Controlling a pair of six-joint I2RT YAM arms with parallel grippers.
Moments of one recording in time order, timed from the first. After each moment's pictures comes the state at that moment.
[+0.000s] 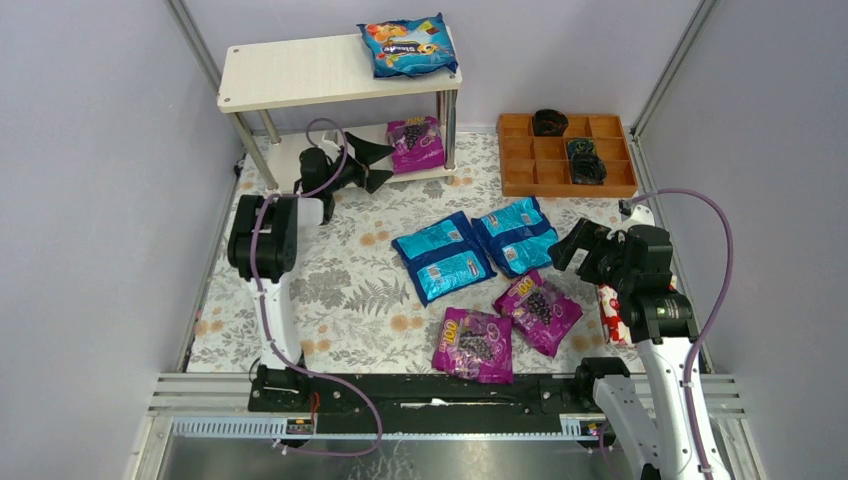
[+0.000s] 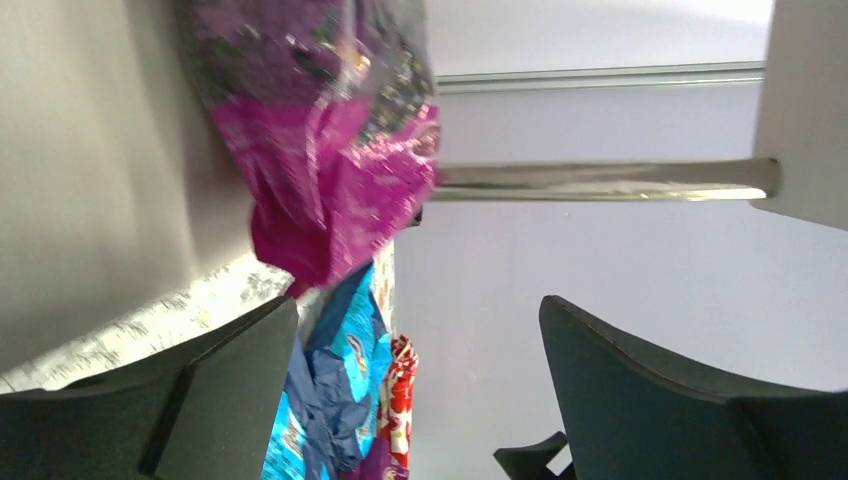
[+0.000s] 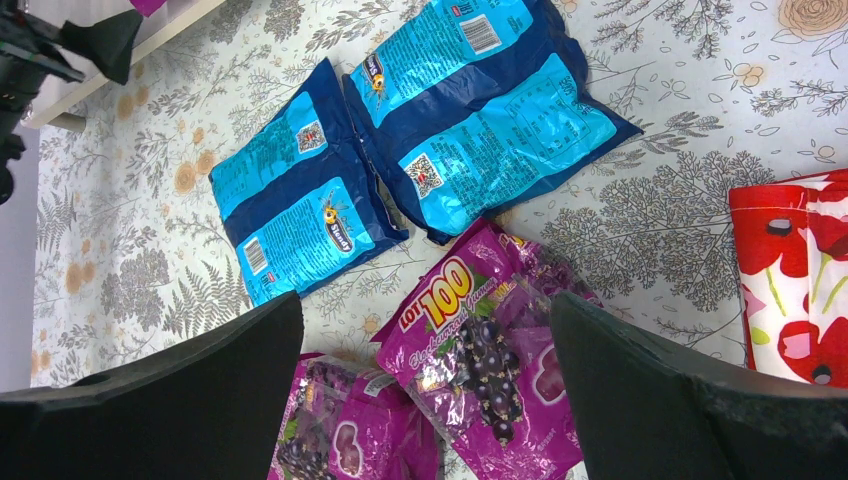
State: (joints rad) left arm -0.08 2.19 1.27 0.85 0.76 -1.43; right arm 0.03 0.66 0.81 -0.72 -0.20 0.42
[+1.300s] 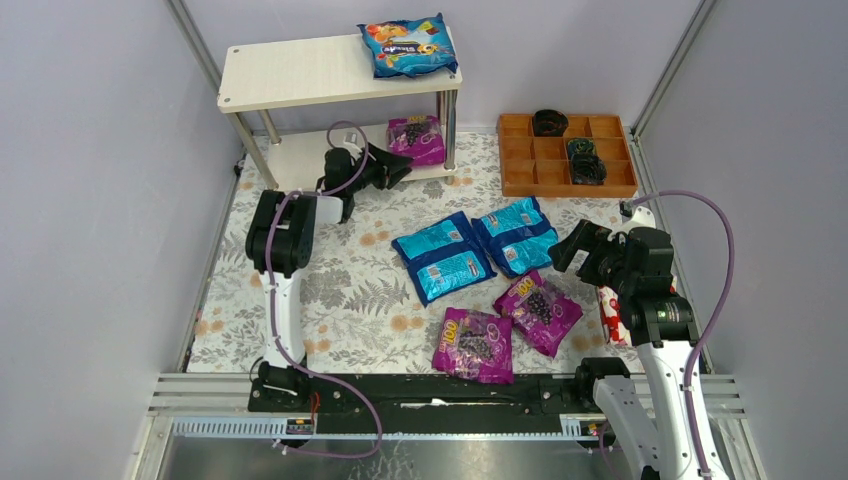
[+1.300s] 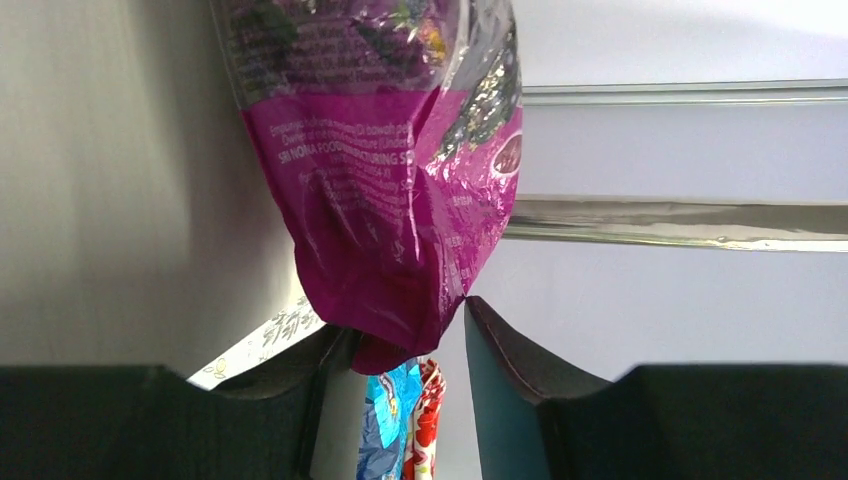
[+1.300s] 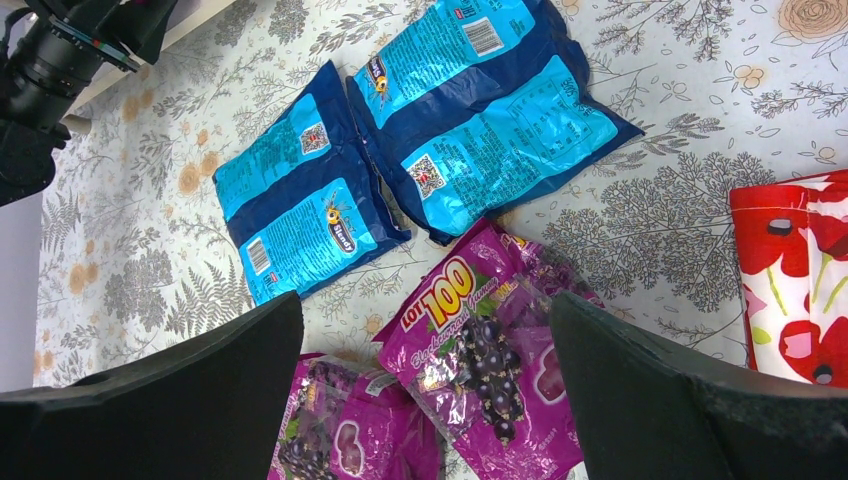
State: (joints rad) left arm -0.18 2.23 1.32 0.78 0.62 -1.37; right arm 0.03 0.64 0.80 -0.72 -0.20 0.43
